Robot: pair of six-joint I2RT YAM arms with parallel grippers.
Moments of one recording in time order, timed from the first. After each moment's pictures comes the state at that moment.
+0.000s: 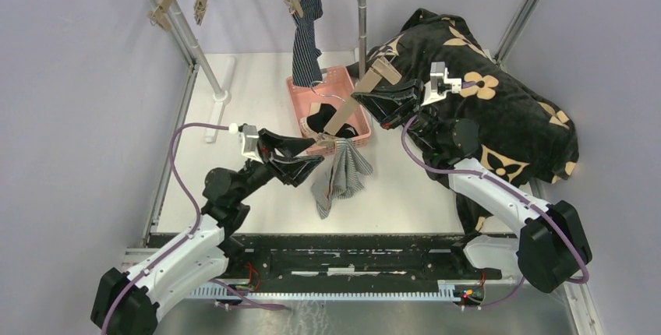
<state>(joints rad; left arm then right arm) -0.56 0.74 0.34 0.82 0.43 -0.56 0.54 1.24 0.78 1.16 -0.49 0.62</state>
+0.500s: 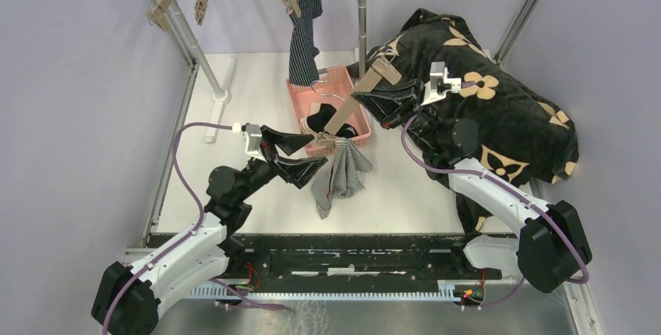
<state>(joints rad) -0.56 0.78 0.33 0.85 0.44 -0.54 0.54 1.24 0.78 1.15 -0.49 0.61</state>
